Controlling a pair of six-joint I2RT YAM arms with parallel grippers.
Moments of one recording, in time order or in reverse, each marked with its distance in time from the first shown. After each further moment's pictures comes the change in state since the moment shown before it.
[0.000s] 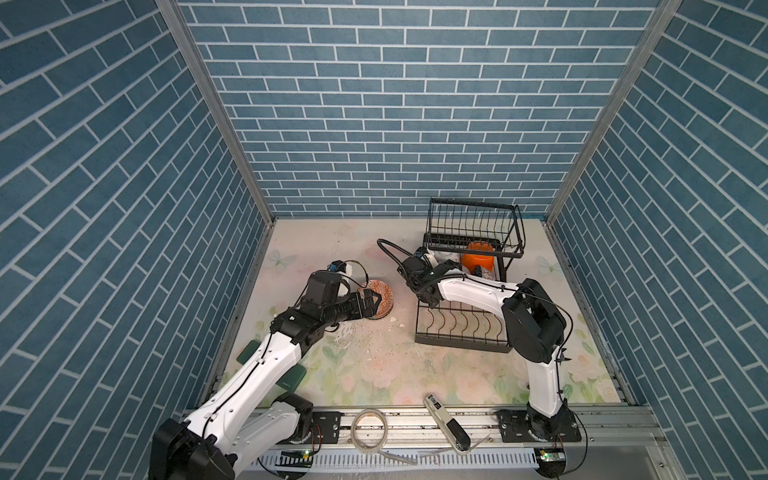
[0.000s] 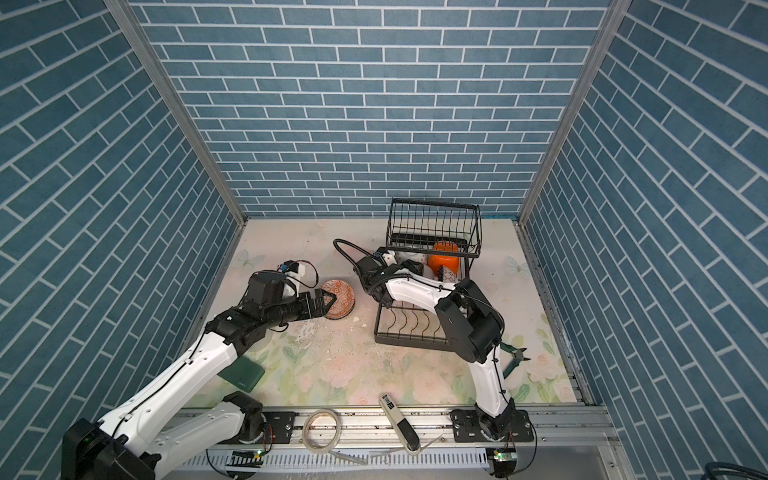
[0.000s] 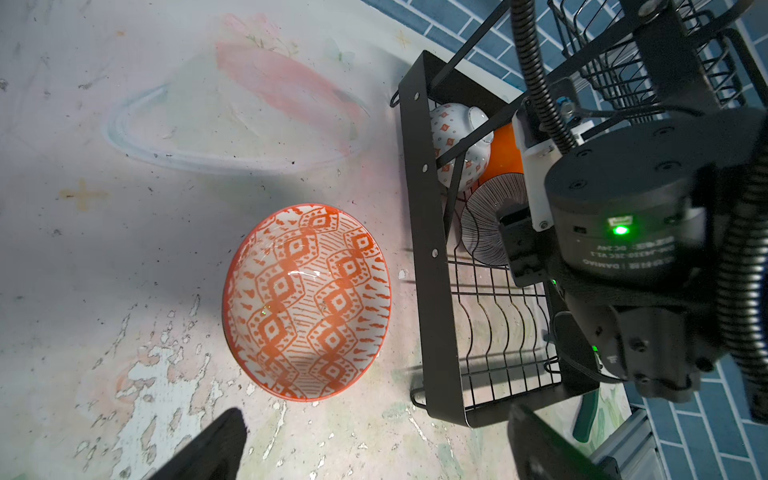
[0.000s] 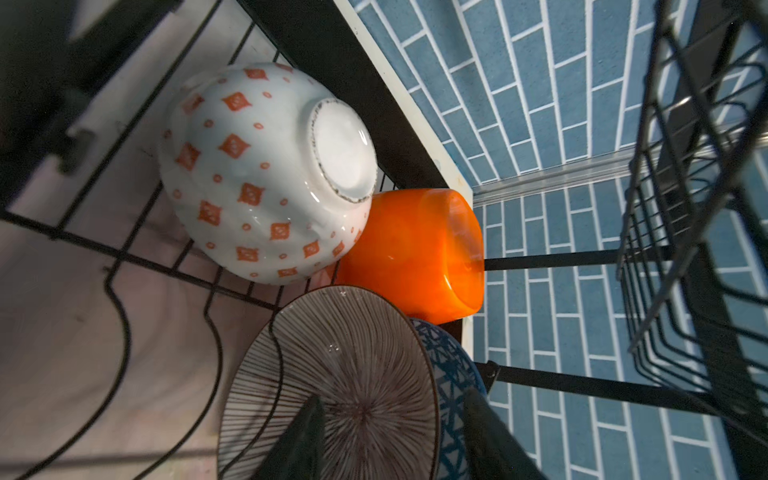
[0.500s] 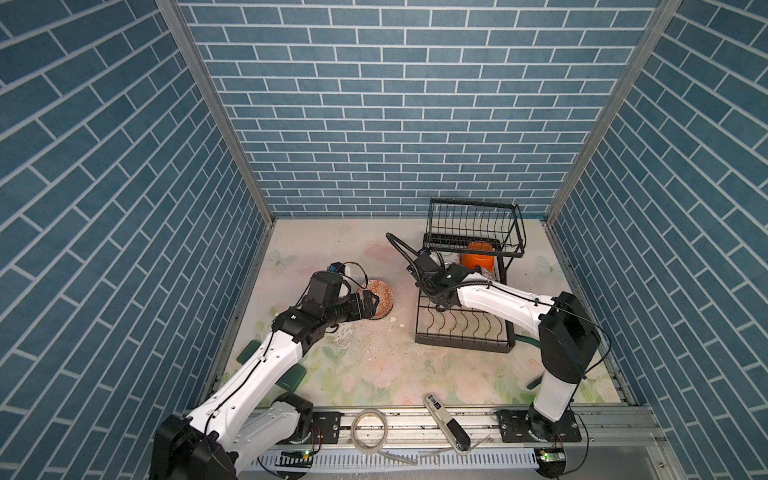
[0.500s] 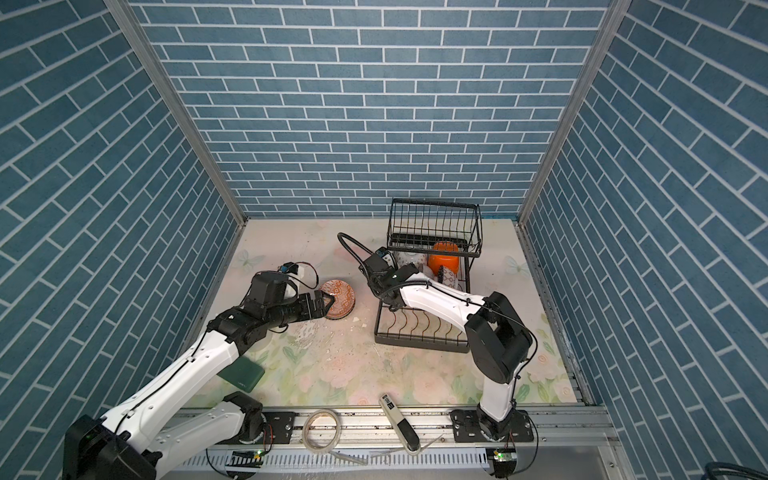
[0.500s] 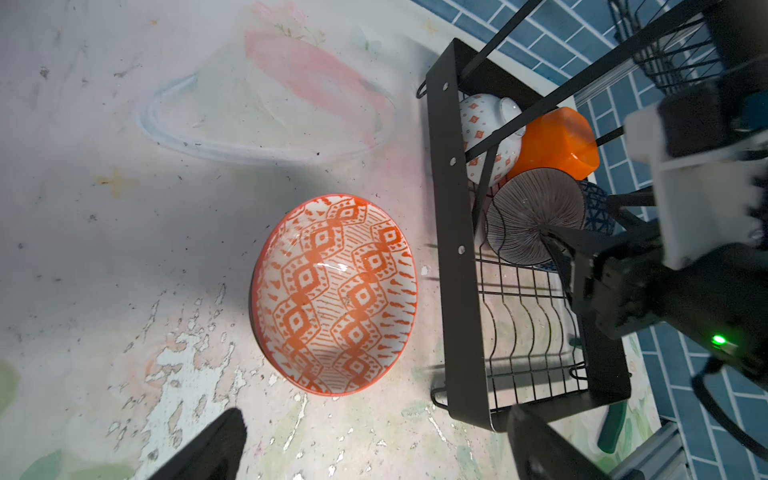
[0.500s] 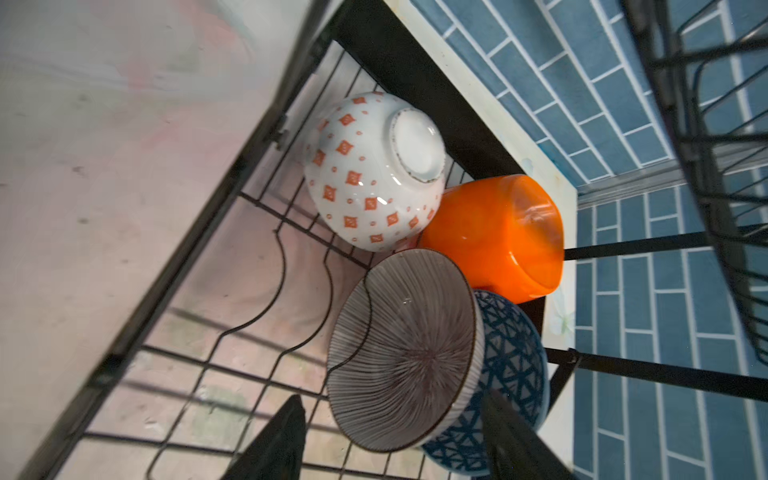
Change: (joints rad) left arm 0.000 0.020 0.000 -0.042 -0.052 0.008; right arm 0.018 -0.241 -0.137 0.036 -0.346 0.050
